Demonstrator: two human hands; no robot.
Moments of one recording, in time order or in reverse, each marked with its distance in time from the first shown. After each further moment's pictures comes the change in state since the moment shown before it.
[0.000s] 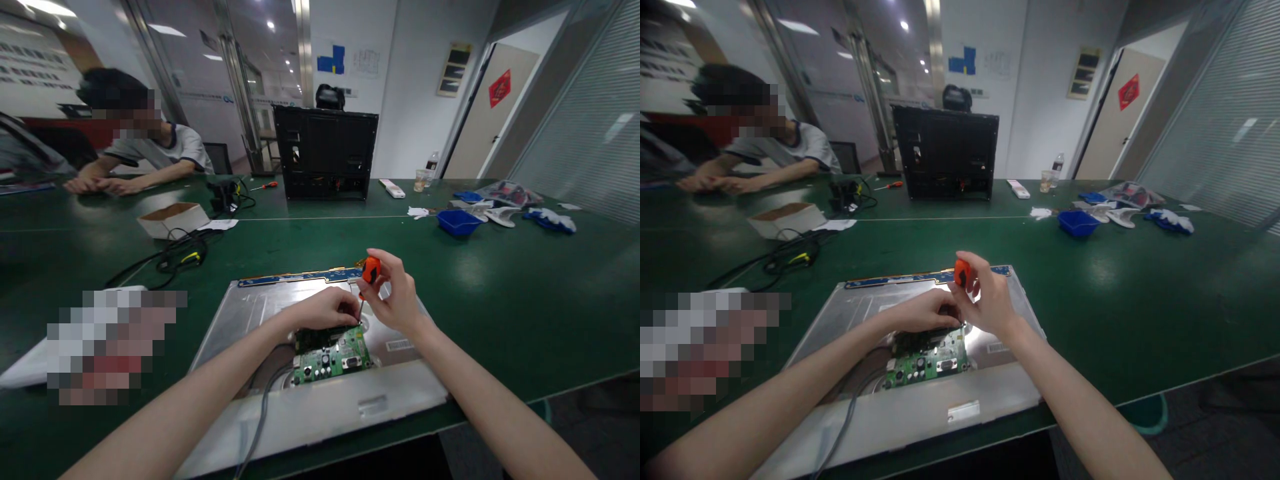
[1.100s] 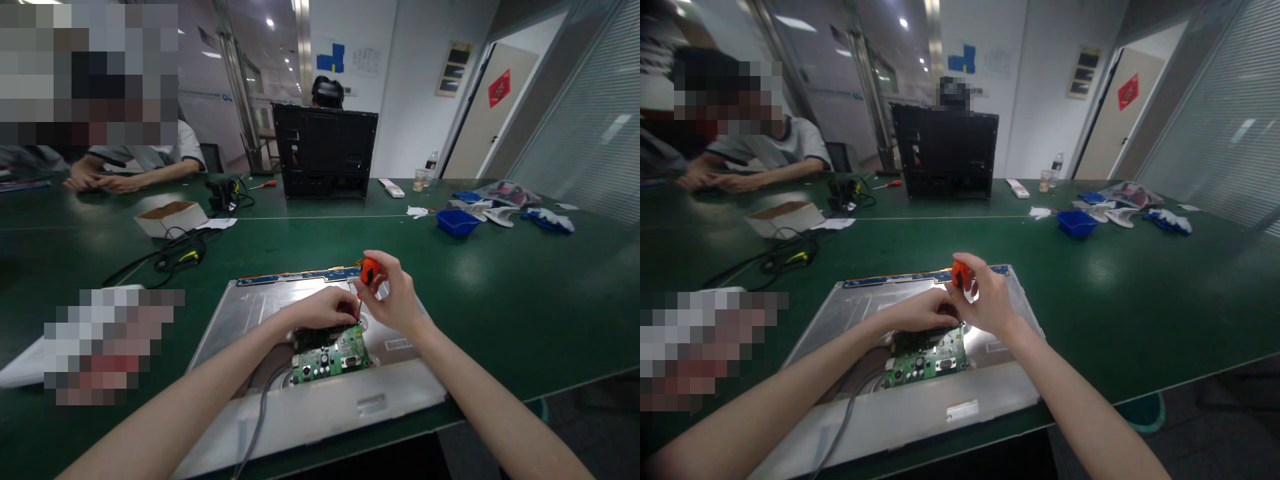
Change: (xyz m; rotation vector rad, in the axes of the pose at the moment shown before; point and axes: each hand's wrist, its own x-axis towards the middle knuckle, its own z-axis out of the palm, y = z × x) left_hand 0.001 0.005 -0.001 0.000 0.007 0.018; right_hand 0.002 -0.002 0.001 -0.004 0.001 -0.031
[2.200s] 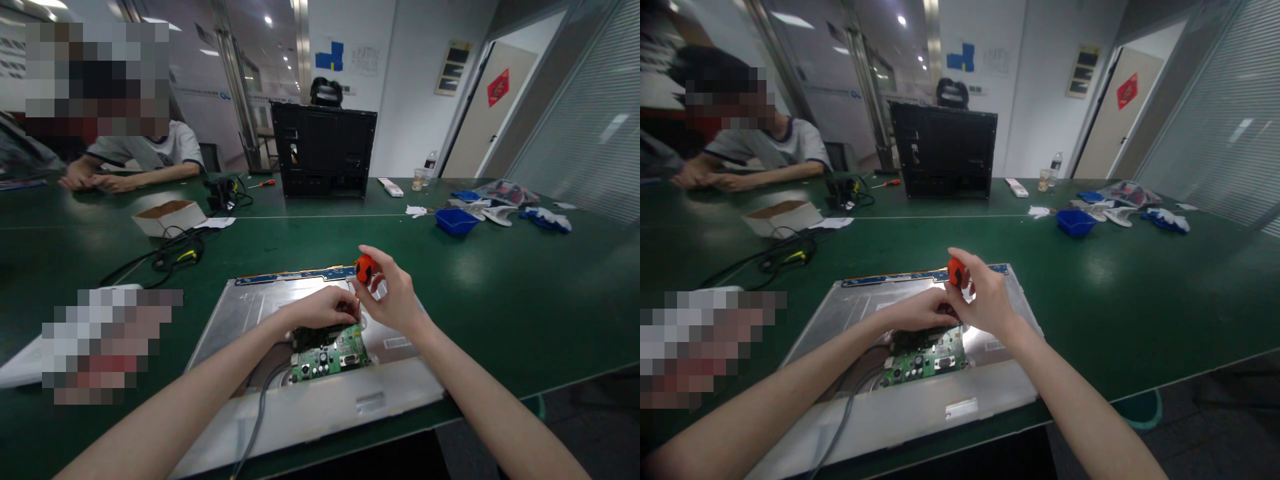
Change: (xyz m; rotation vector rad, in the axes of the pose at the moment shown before) left_hand 0.000 -0.002 0.001 -0.027 -0.007 -0.007; right_hand 0.002 -0.004 -0.003 -0.011 -0.039 0.033
